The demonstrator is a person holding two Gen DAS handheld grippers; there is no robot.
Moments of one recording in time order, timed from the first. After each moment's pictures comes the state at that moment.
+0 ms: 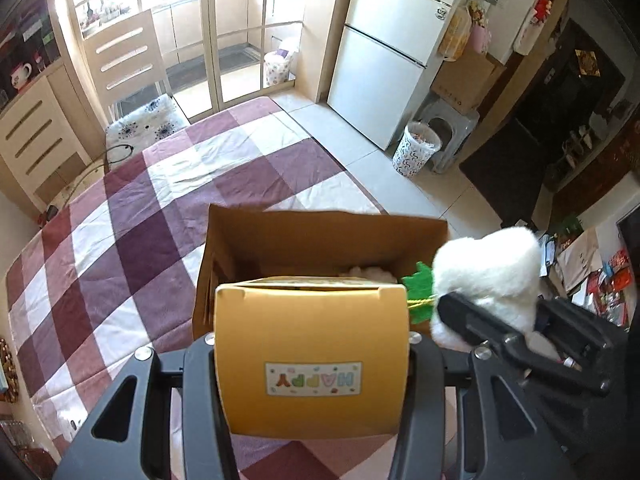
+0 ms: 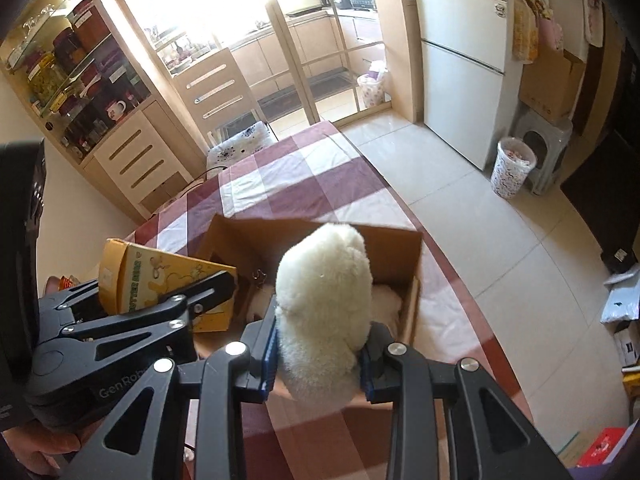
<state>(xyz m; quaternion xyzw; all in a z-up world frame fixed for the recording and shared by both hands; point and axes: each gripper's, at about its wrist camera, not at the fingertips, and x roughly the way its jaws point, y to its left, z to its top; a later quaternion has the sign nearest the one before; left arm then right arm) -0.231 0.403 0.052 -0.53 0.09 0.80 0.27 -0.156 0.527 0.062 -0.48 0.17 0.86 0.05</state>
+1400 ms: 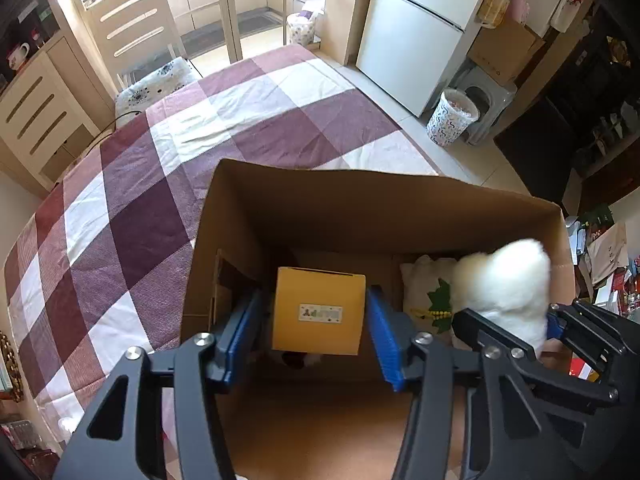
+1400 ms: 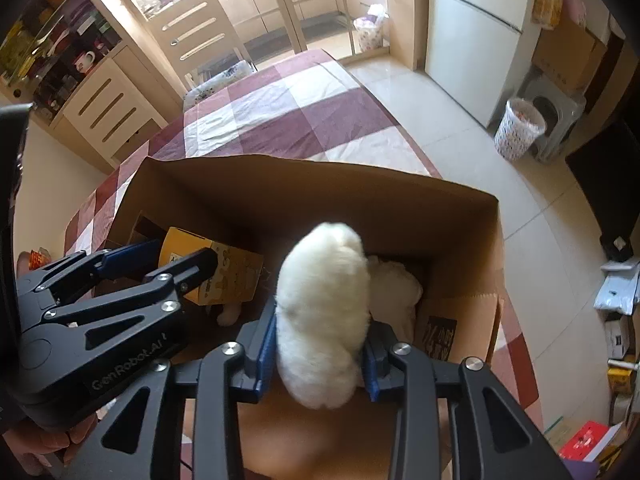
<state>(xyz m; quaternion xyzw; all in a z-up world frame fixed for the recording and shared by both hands) -0.272 0.401 -0.032 -0.58 0.12 0.77 0.23 -0.210 0.519 -0.027 -0.58 0.16 0.80 0.05</state>
